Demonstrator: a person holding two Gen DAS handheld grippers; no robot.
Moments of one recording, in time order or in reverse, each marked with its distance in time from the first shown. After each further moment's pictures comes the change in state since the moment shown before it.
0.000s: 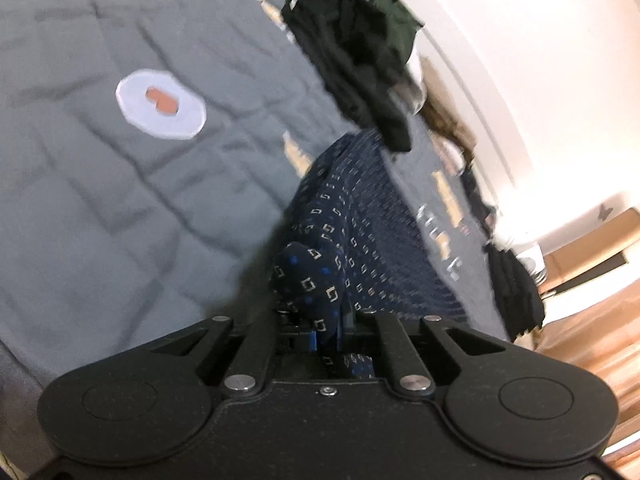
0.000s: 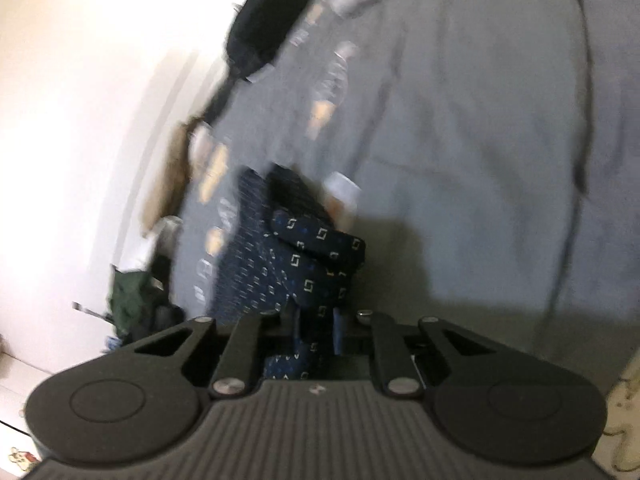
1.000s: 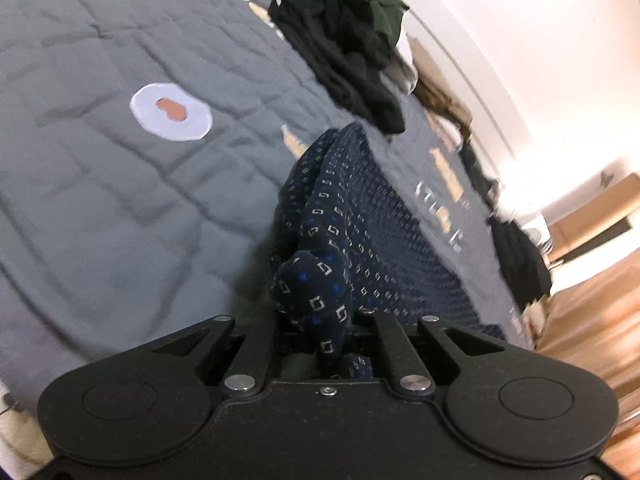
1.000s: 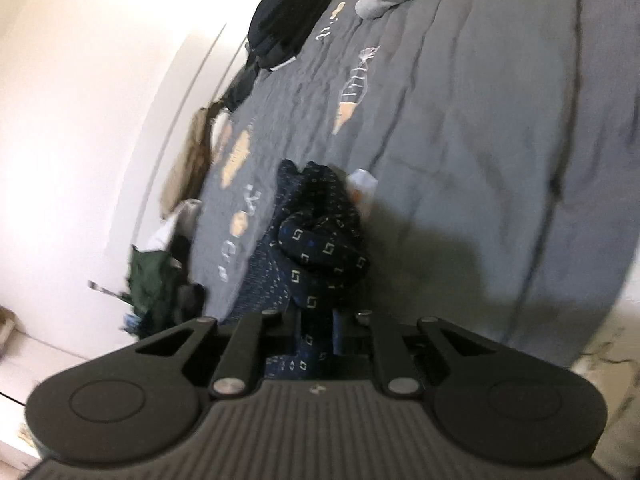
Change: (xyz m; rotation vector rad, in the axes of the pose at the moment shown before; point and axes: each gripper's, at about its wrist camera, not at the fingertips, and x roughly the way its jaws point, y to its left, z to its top) left arm -0.032 -0.003 -0.007 0.093 0.045 0.019; right arm -0.051 0.011 -0.003 -0.069 0.026 0.045
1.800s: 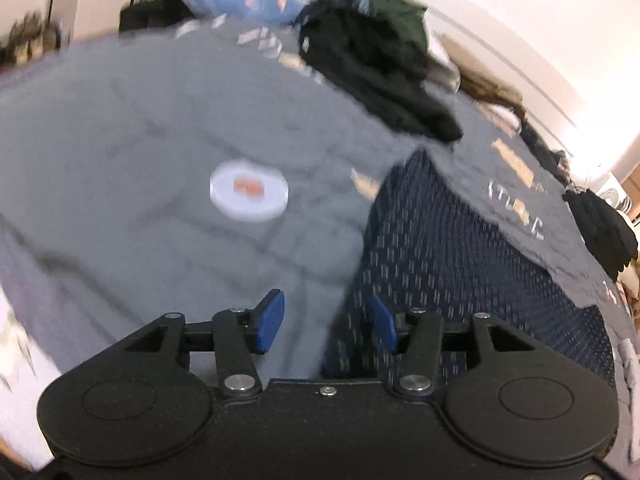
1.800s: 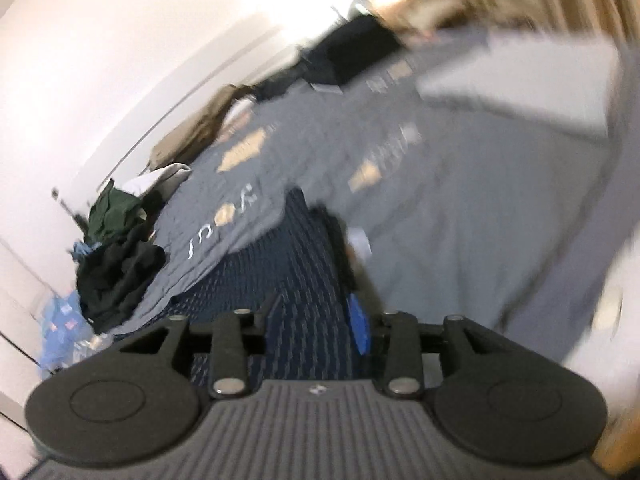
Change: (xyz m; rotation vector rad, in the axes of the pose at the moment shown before) left arm -0.032 -0.012 0.027 0.243 -0.112 0.272; right arm -0.028 0.066 0.023 -0.505 -0.090 -0.109
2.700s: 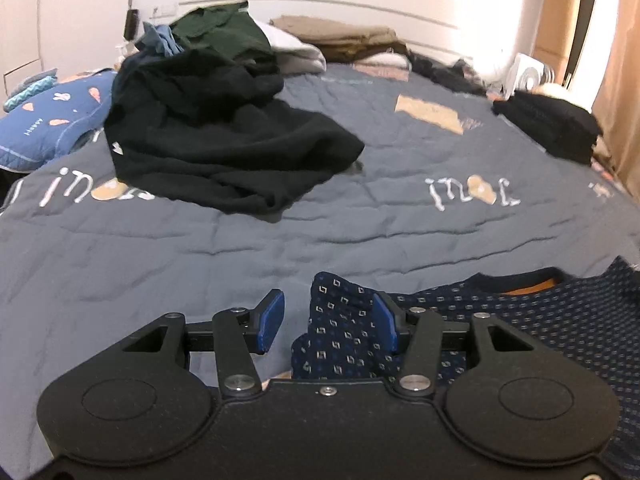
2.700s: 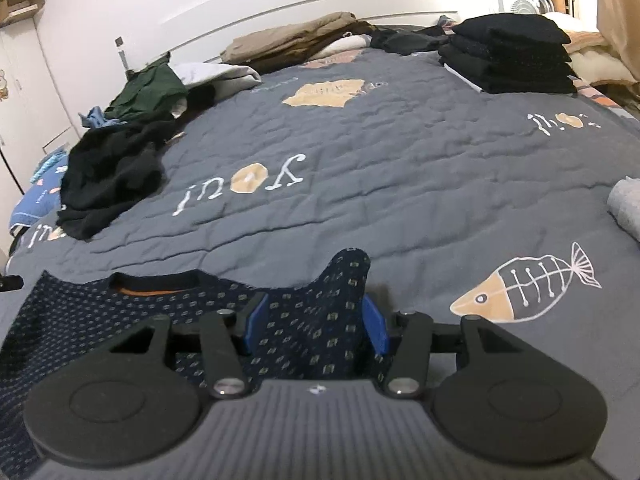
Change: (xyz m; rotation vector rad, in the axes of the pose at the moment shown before) left arm 0.159 -0.114 0.114 0.544 0.038 -0.151; right arm 0.216 0.032 0.090 -0.425 0.196 0.126
